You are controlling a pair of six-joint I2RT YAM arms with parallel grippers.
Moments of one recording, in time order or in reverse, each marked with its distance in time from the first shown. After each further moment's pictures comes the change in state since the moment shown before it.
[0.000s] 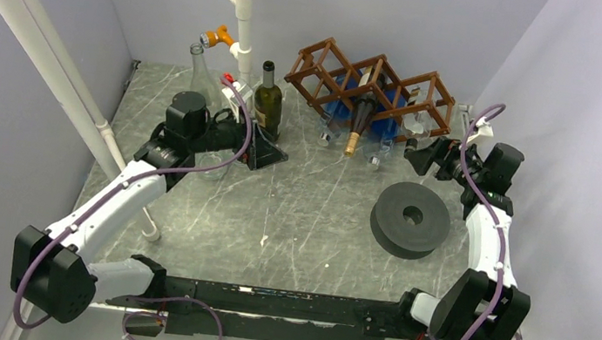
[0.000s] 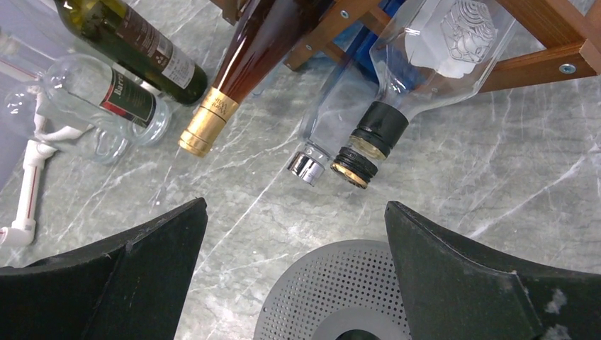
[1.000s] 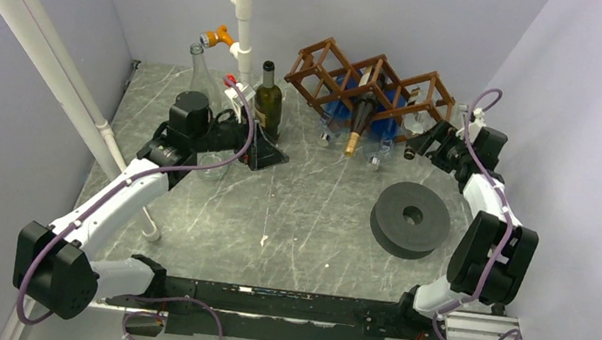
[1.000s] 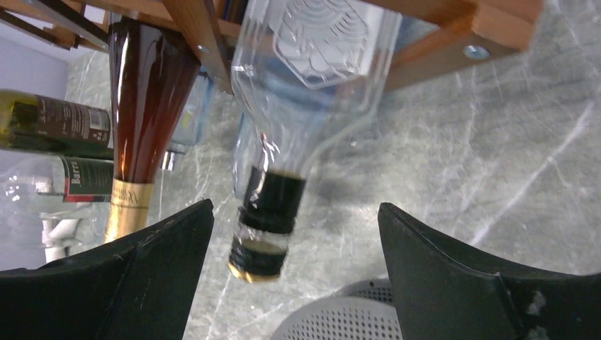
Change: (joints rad) left arm 0.000 0.024 0.000 -0.009 0.020 -0.016; right arm 0.048 0.322 0.116 0.081 0.194 0.243
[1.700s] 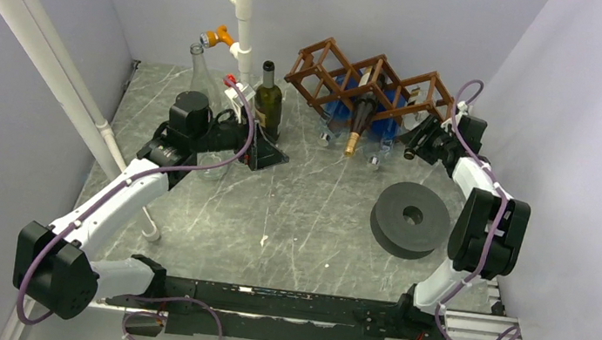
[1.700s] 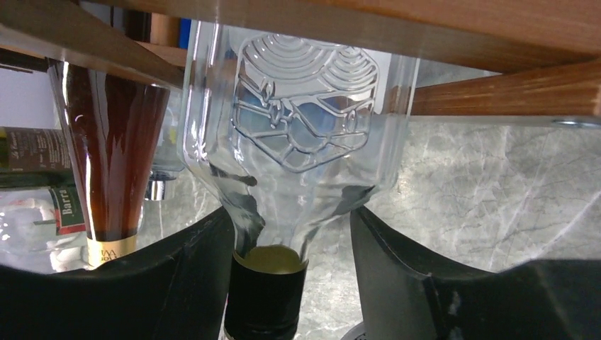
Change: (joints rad) left arm 0.000 0.000 0.000 0.000 0.000 0.002; right arm 0.102 0.184 0.143 -0.038 0.108 0.093
